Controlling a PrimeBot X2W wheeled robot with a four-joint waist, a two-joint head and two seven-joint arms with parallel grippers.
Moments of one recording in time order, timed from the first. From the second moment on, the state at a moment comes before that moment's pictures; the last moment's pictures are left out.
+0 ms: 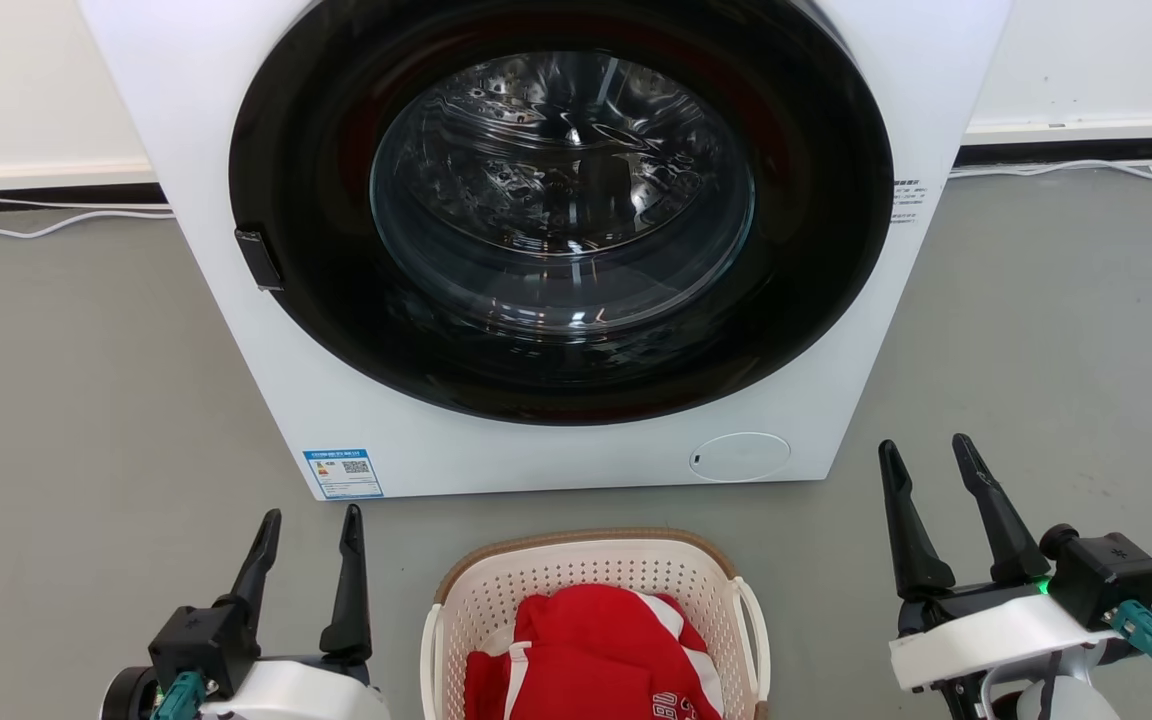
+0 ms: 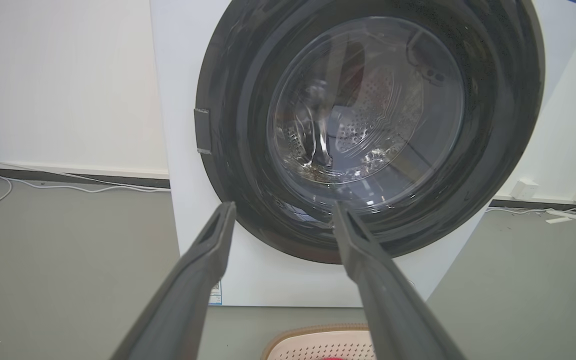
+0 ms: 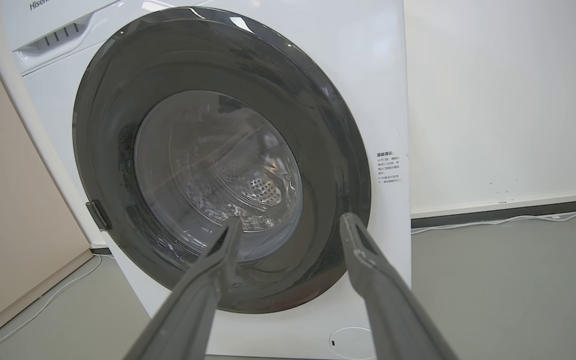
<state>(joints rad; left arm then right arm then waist) 0.03 0.04 -0.04 0.12 -0.19 -0.02 -0.26 -0.08 -0.10 0.05 0.21 0.27 0.12 -0.26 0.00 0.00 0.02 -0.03</state>
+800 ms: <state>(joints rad) 0.03 0.04 -0.04 0.12 -0.20 0.00 -0.26 -0.08 -0.09 0.04 0.21 0.26 0.12 -0.26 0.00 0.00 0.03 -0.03</state>
